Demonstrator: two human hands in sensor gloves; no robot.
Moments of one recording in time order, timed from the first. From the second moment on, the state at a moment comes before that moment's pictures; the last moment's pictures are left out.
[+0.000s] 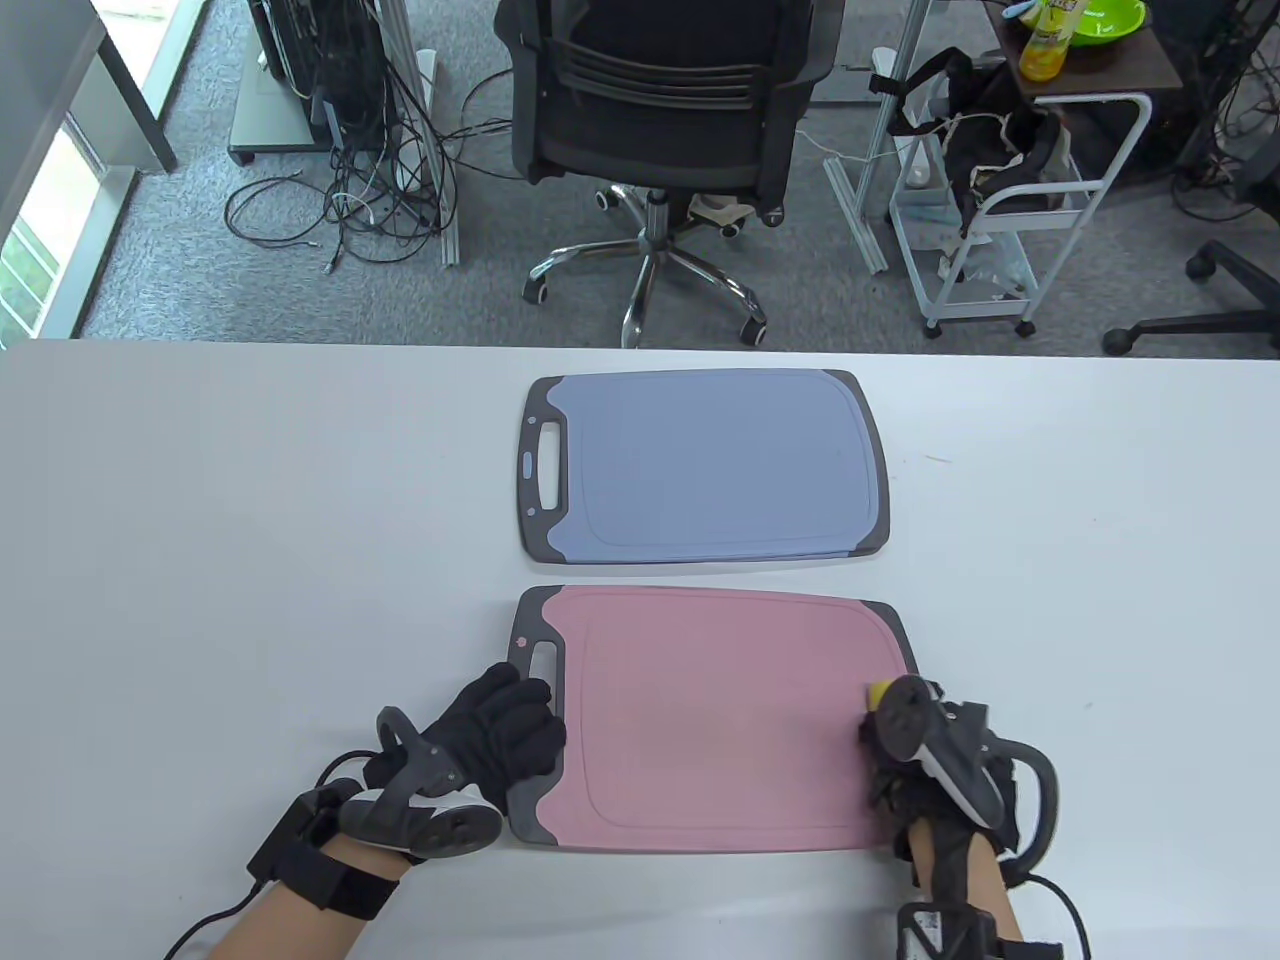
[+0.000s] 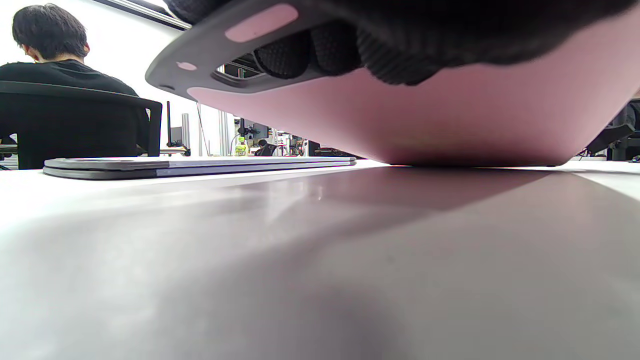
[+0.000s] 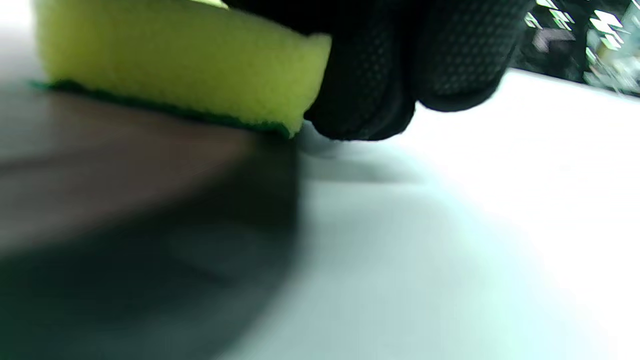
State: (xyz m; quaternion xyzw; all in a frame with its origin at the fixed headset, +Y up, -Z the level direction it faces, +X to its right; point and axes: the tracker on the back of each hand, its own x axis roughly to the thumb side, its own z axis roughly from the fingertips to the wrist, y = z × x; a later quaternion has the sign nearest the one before) left_hand -0.178 -0.765 -0.164 0.11 -0.42 0.02 0.90; right_hand 0.257 -0.769 -0.188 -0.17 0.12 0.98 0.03
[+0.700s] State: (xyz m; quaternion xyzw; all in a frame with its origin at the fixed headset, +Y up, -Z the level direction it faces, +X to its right) left_hand -0.178 -0.765 -0.163 0.12 -0.42 0.02 0.90; right_hand 0.125 -0.749 -0.179 0.06 0.07 1.00 0.00
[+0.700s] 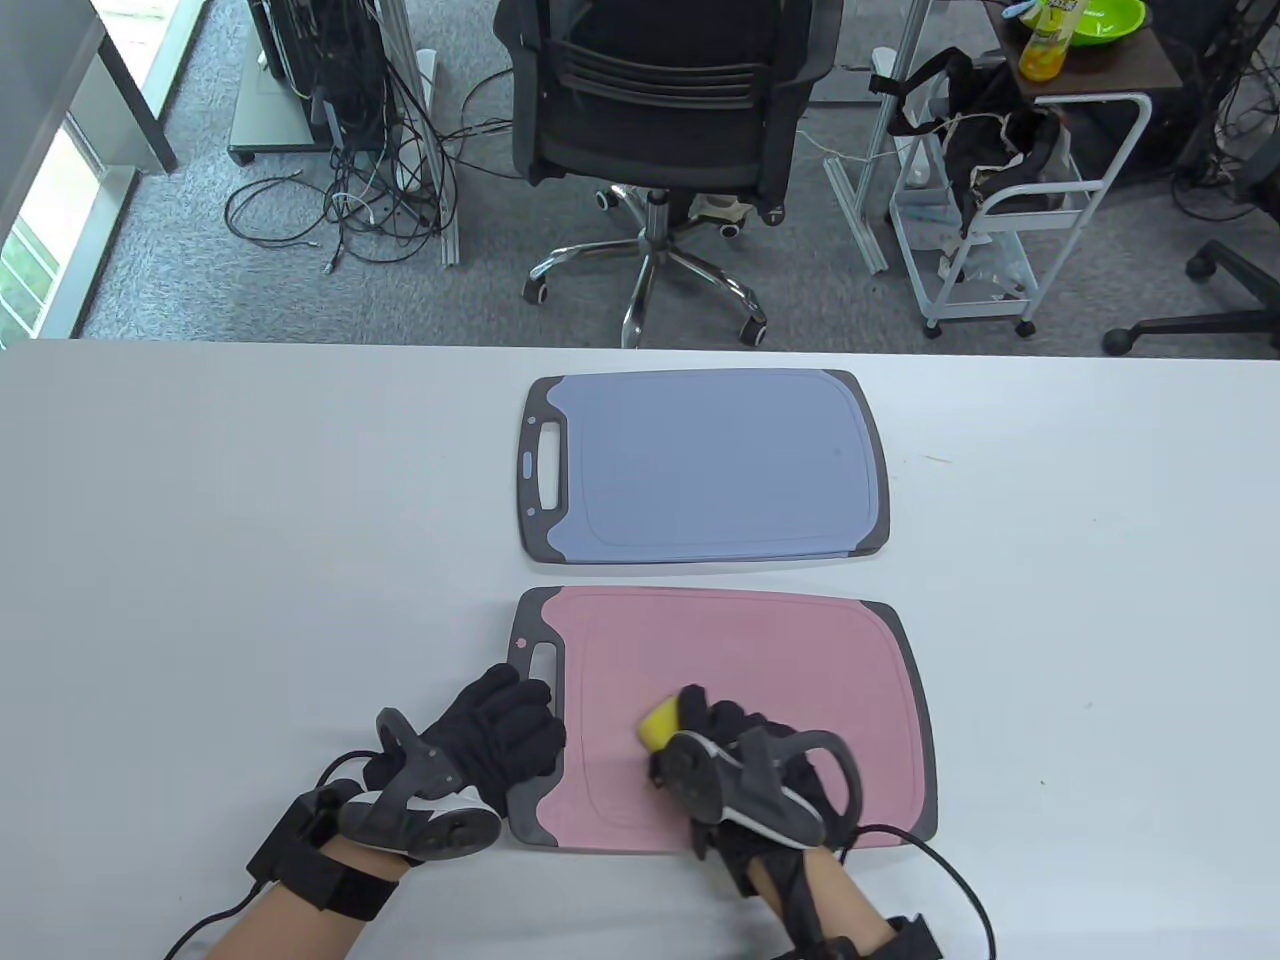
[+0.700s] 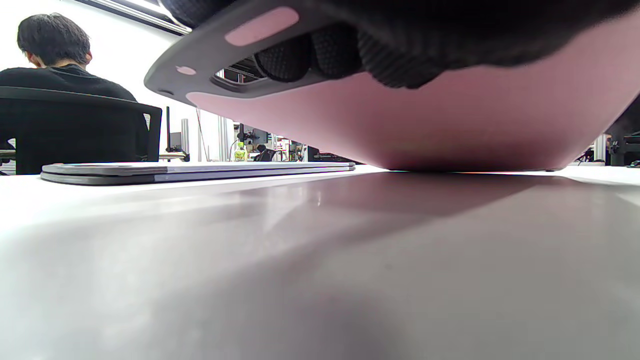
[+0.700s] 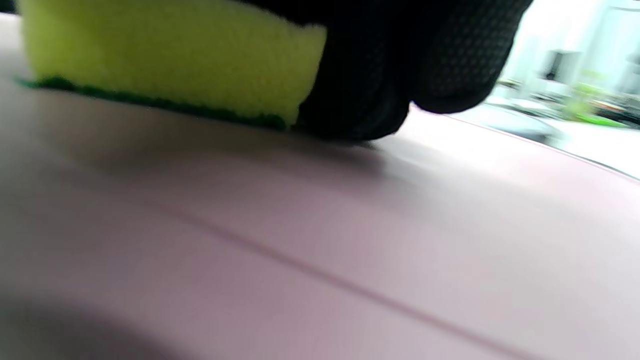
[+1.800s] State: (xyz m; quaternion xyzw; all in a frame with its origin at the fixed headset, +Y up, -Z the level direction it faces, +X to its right) left_hand -0.178 -0.765 -0.164 0.12 -0.42 0.02 0.90; right_hand 0.248 -0.774 -0.166 -0.19 0.10 0.98 0.01
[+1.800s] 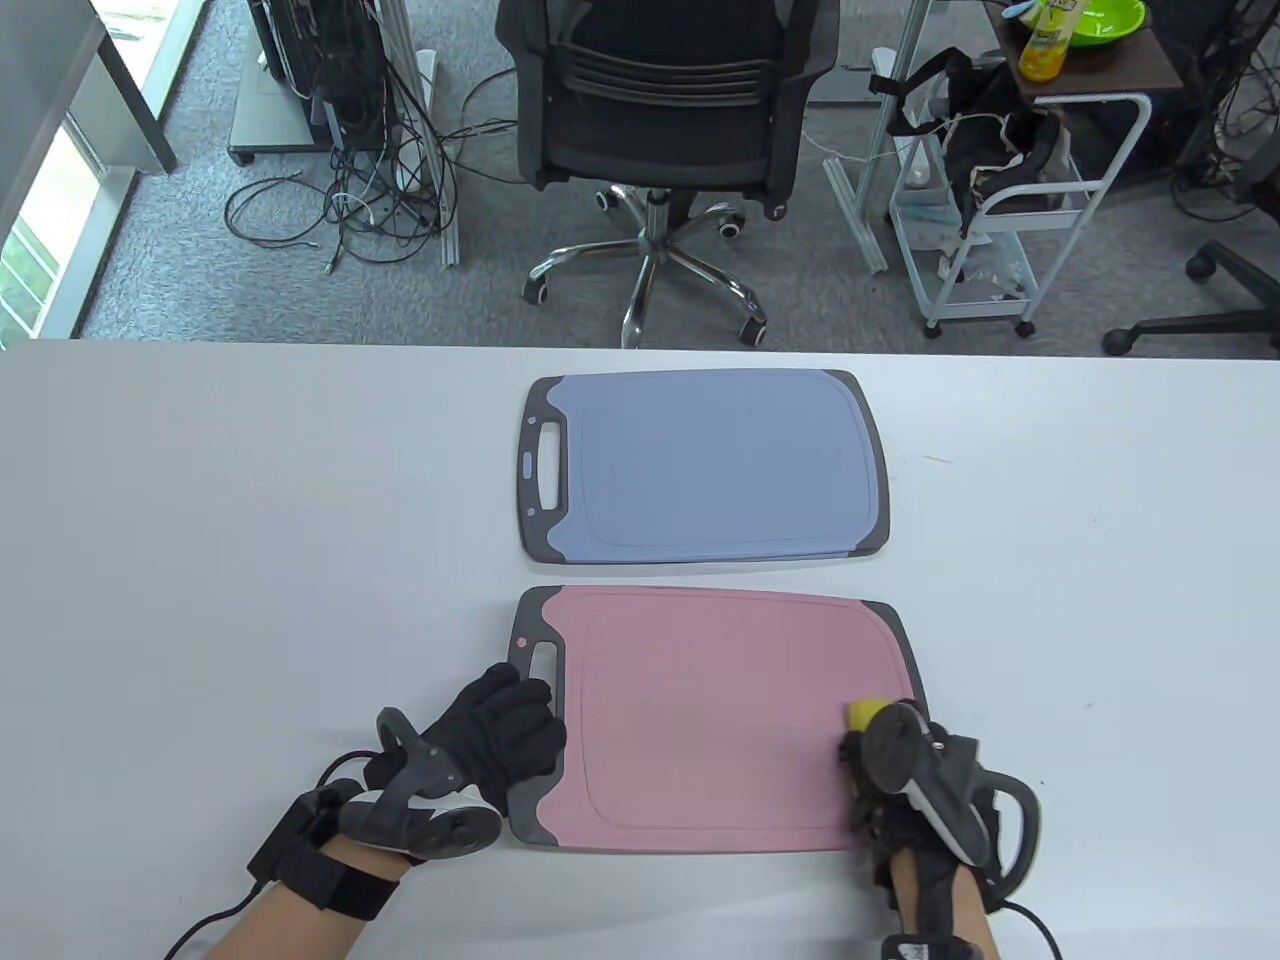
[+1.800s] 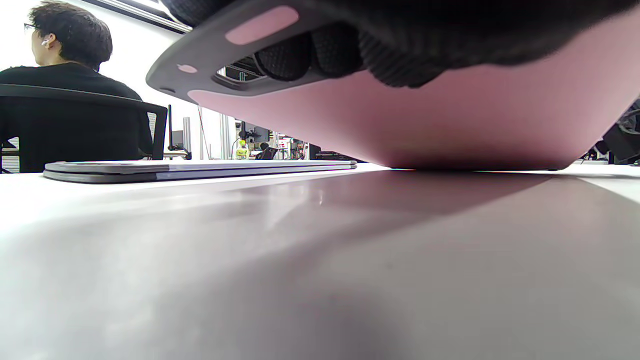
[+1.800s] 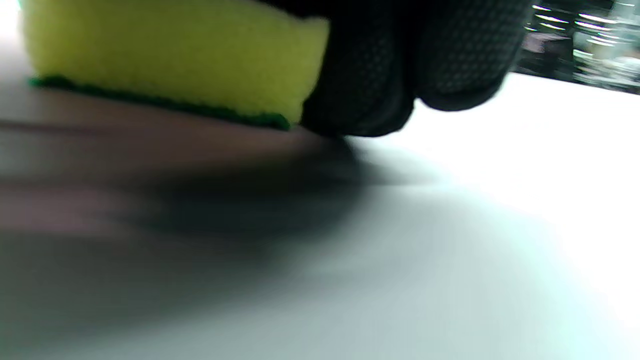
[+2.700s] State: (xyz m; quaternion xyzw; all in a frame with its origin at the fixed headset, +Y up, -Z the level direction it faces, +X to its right) left_hand -0.178 -0.765 -0.165 0.11 -0.42 0.02 0.90; right_hand 0.245 -0.777 -0.152 -0.19 0.08 0.98 0.00
